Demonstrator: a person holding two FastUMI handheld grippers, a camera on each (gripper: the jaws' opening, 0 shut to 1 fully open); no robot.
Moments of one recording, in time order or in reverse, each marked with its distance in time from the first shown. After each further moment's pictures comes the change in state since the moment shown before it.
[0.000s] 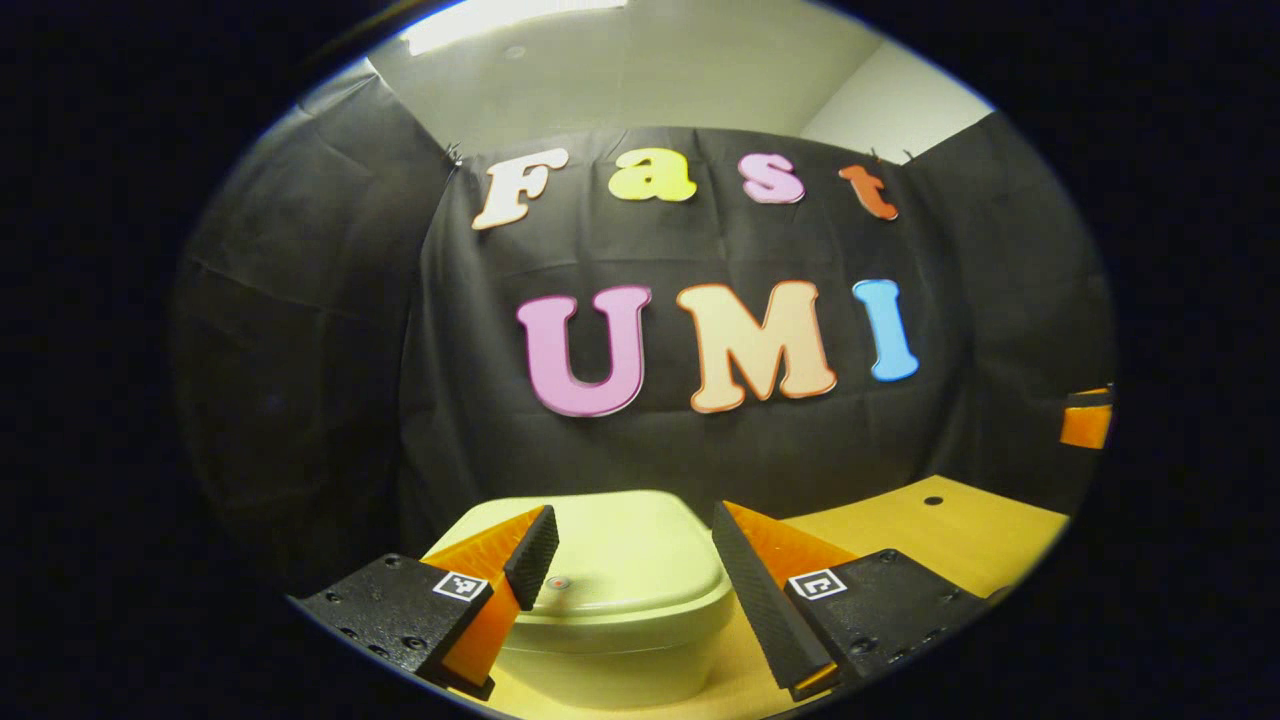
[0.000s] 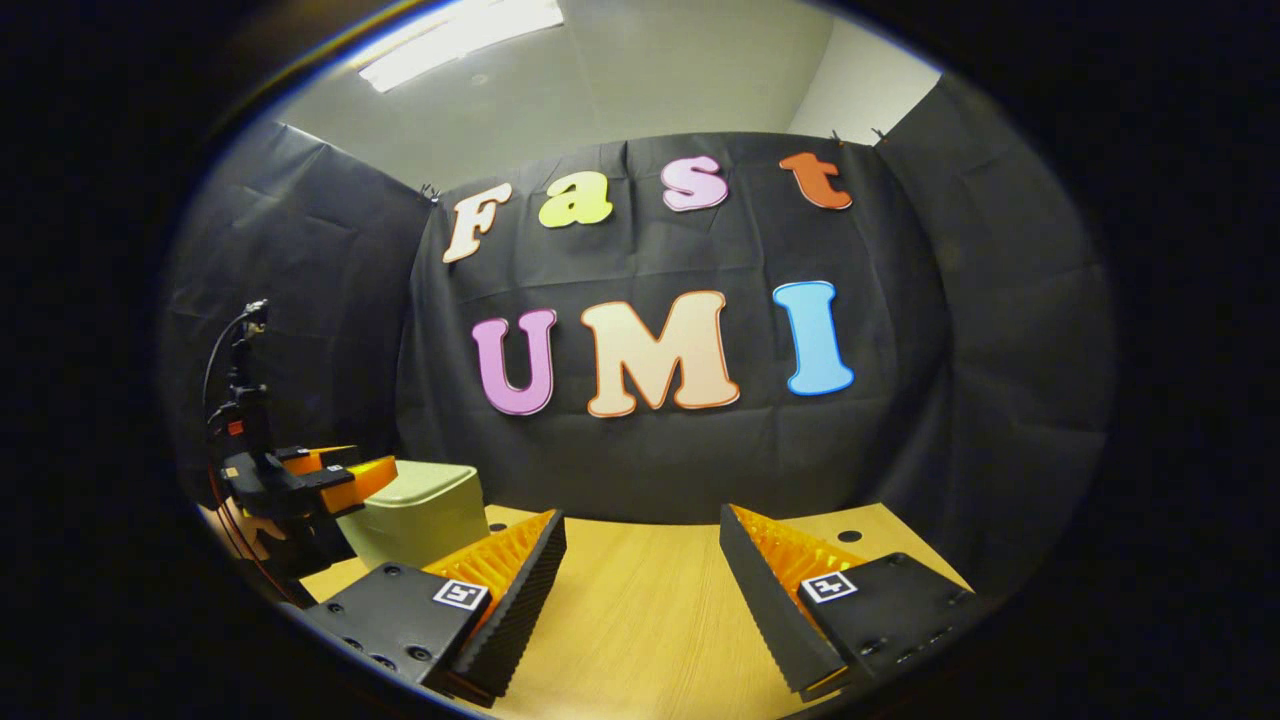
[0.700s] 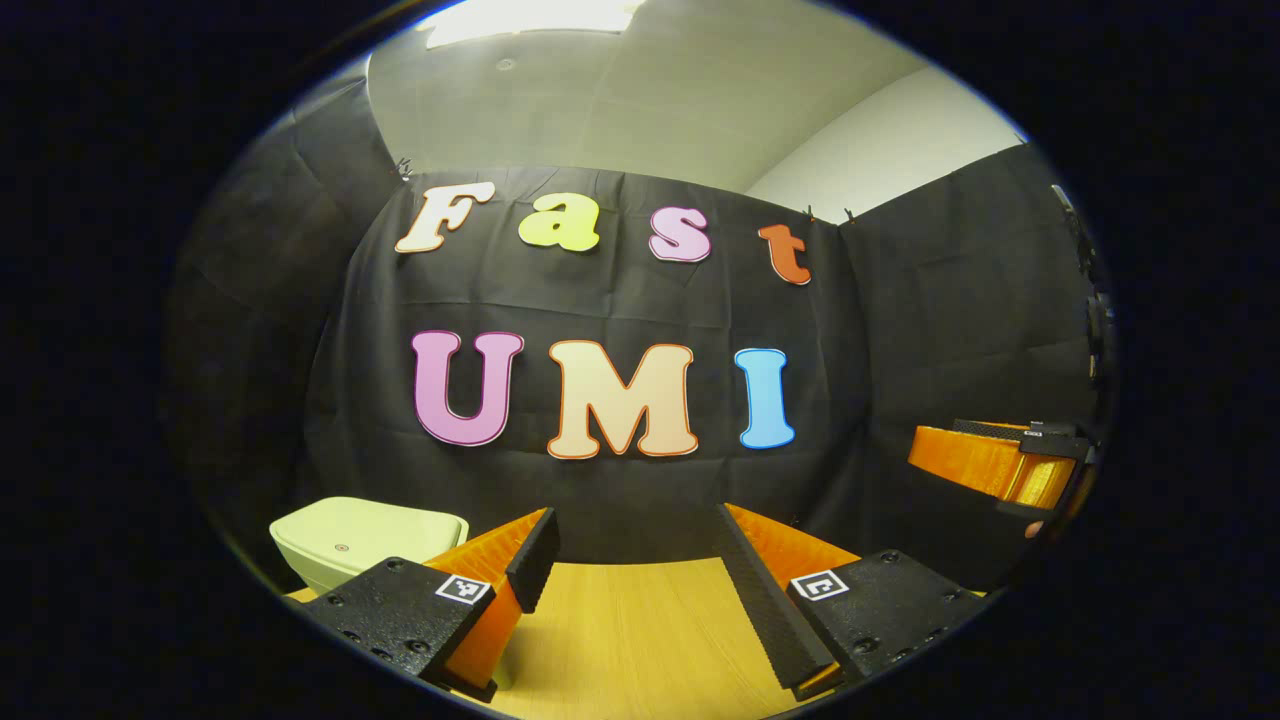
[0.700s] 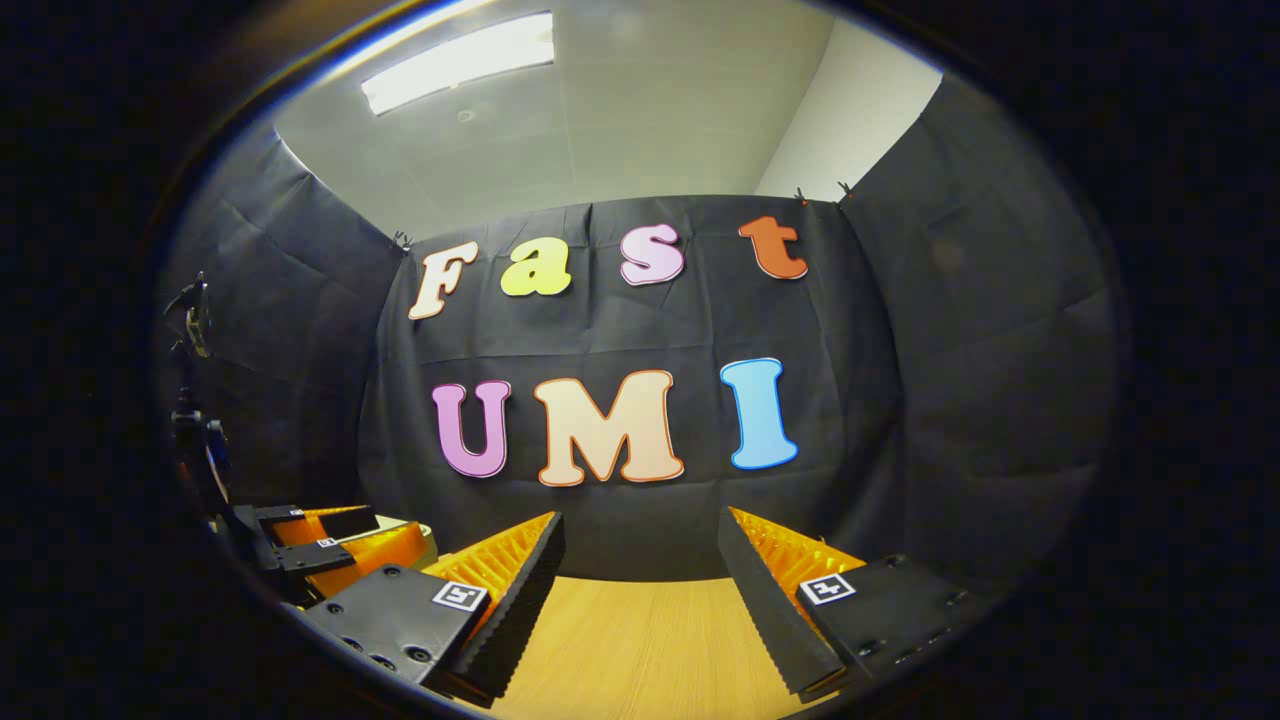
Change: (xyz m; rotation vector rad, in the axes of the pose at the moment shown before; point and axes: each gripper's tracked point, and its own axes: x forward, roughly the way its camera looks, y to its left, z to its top) left arm -0.037 -0.165 0.046 -0.153 -0.058 -0.175; right arm -0.020 -0.050 0.081 -0.031 -0.172 -0.072
